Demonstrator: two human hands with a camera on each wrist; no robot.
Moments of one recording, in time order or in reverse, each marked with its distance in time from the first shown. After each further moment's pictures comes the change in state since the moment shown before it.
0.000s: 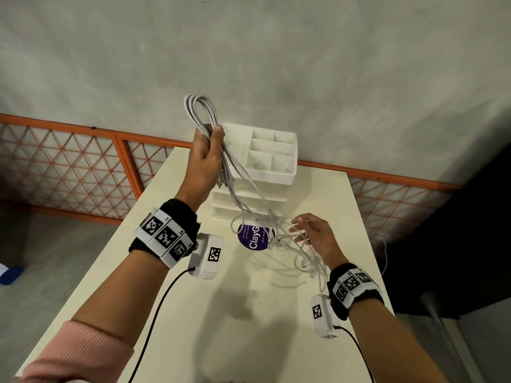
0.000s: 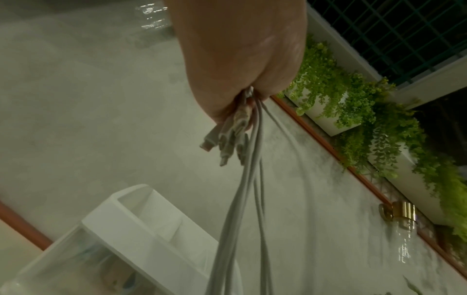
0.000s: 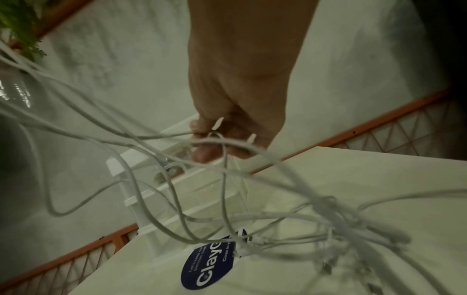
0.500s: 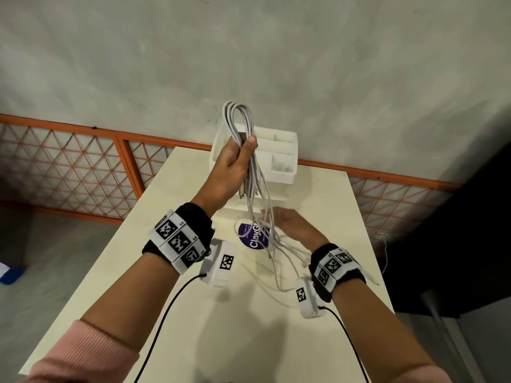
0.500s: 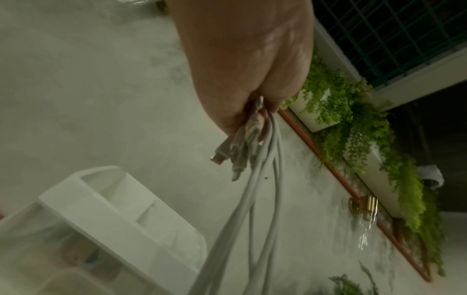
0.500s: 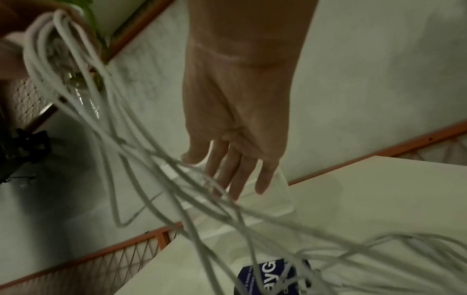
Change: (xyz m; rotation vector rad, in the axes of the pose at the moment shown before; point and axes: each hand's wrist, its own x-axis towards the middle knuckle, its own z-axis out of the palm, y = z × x) left_hand -0.024 0.015 0.023 -0.011 -0.266 0.014; right_hand 0.012 -0.044 0.044 -0.209 -0.380 0.030
